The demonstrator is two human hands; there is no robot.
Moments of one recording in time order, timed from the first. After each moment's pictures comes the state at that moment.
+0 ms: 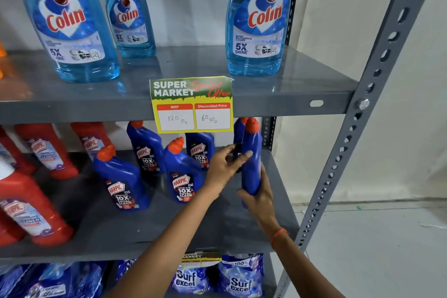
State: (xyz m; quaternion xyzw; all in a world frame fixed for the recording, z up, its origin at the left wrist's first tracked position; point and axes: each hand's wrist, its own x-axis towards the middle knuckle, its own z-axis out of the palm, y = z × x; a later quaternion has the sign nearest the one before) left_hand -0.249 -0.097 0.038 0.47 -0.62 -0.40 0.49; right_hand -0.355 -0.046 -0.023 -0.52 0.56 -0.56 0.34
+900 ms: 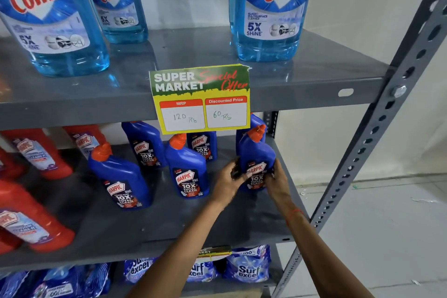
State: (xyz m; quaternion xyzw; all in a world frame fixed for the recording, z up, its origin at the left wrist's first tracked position) left_hand -0.237 -0.103 -0.037 0.43 -0.62 -0.49 0.44; right_hand -0.377 -0.090 -0.045 -0.47 0.60 -0.56 0.34
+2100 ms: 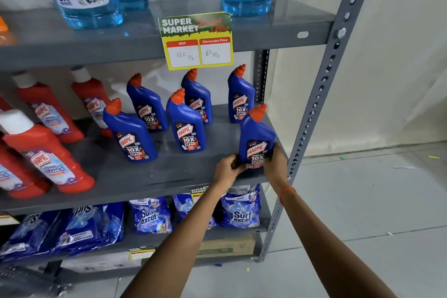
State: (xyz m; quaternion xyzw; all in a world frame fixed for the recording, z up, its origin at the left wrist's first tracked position) left_hand -0.239 0.002 -0.067 0.53 -0.64 -0.44 0.35; right_hand -0.368 0.030 -0.031 -0.43 0.69 -0.50 0.30
